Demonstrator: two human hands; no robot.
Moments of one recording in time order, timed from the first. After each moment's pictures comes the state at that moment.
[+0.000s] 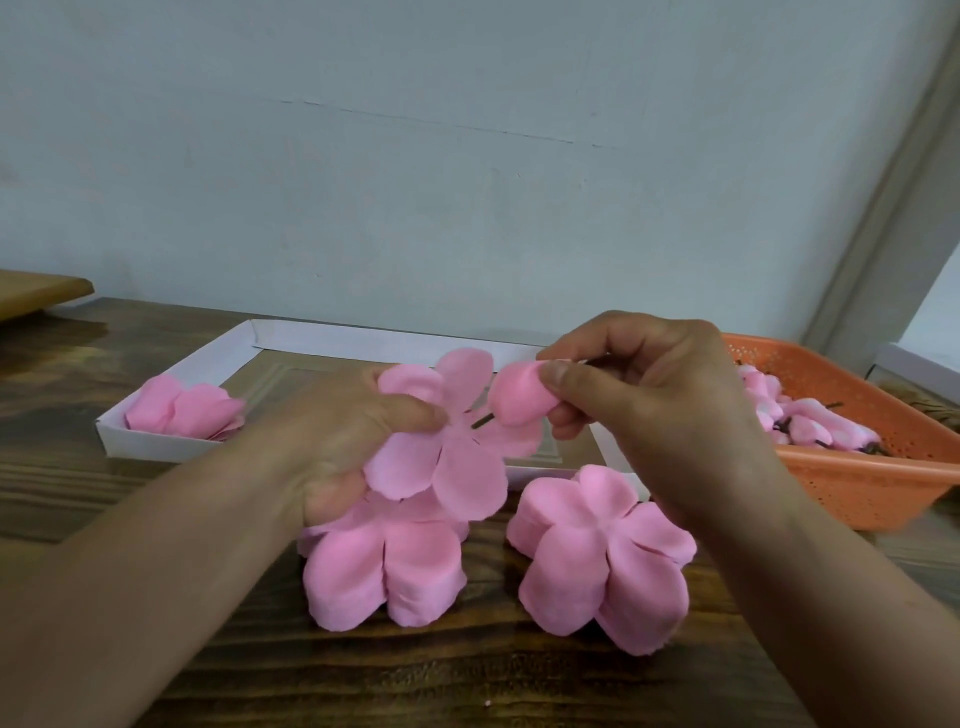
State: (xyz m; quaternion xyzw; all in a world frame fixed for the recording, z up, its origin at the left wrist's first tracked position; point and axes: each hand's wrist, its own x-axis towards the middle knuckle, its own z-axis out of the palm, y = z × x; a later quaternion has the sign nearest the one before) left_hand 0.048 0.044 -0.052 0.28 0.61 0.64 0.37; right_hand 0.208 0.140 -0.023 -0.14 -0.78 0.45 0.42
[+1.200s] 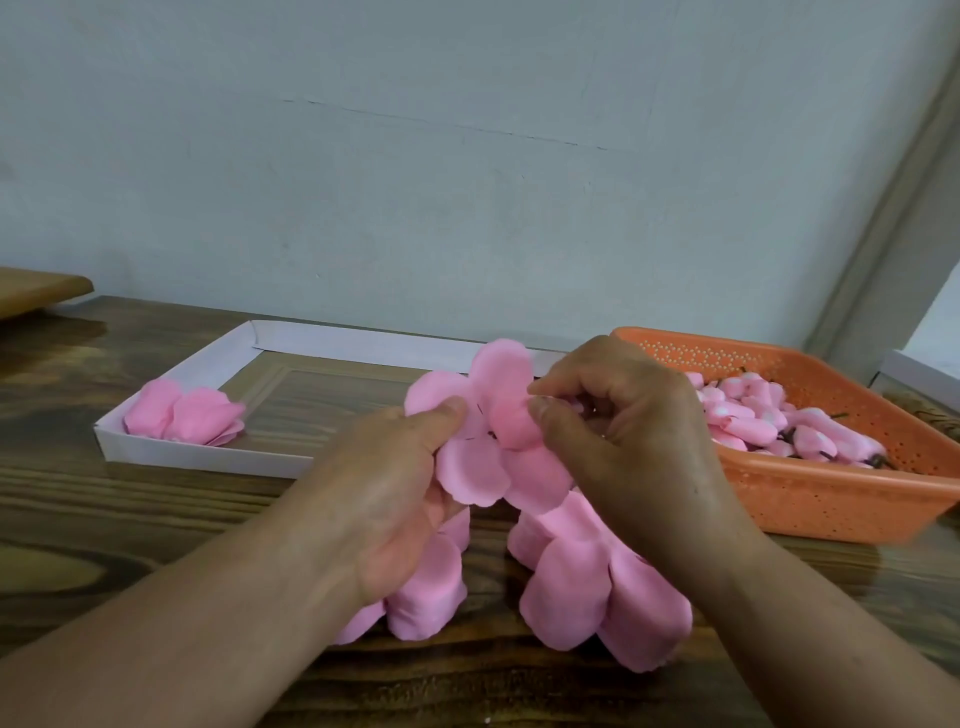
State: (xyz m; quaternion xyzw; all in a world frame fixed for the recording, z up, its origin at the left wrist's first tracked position) left_hand 0.080 0.050 -0.063 0.15 0.47 0.75 0.44; right_hand 0.200 0.140 -0.040 -0.15 -0.86 0.22 0.44
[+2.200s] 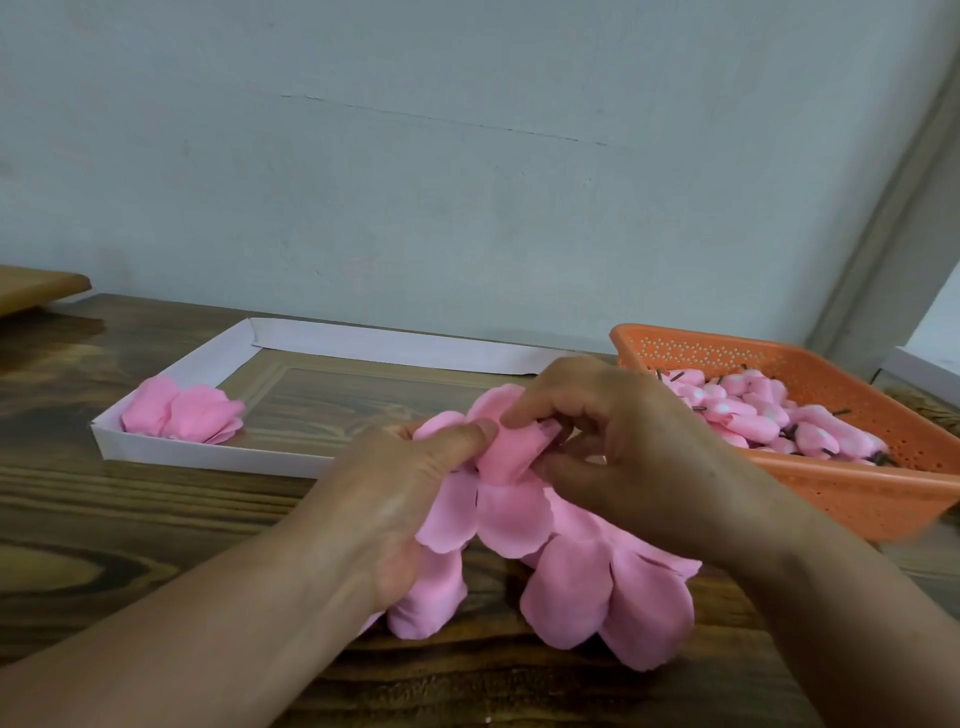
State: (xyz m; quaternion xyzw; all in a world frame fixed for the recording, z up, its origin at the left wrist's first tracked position) left_hand 0.081 0.052 -0.075 0.19 0.58 0.69 0.38; right_hand 0.209 0.146 -0.026 -0.09 -0.94 0.21 0.24
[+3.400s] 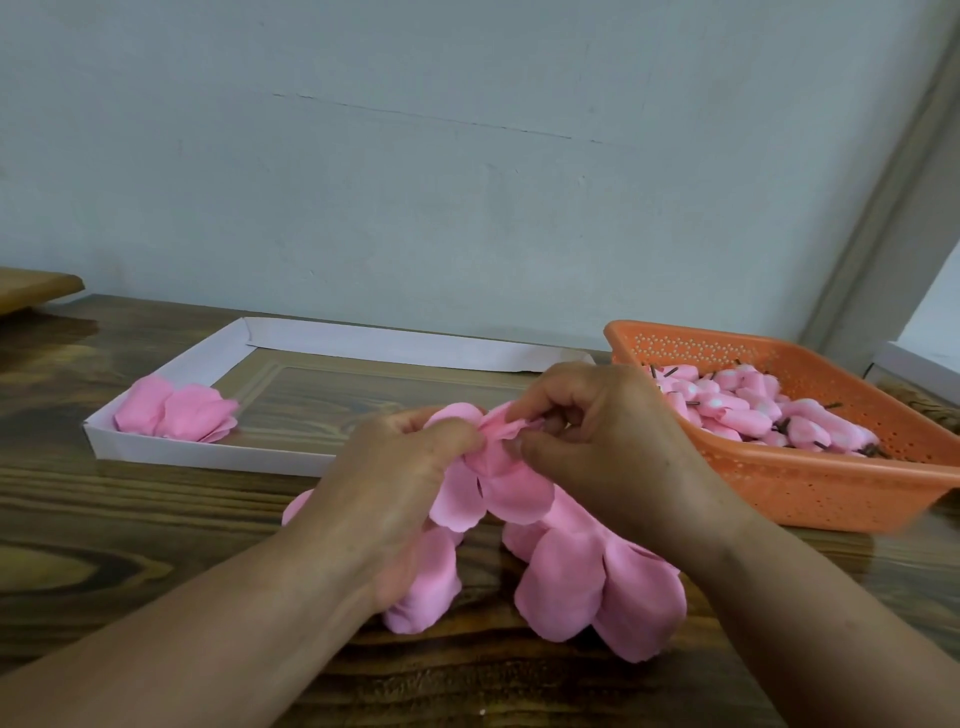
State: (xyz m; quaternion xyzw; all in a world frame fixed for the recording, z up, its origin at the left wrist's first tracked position) left_hand 0.087 0.049 -0.074 0.27 0.59 0.68 0.34; right_hand 0.200 0.140 -0.035 -0.18 -0.91 0.25 0.29
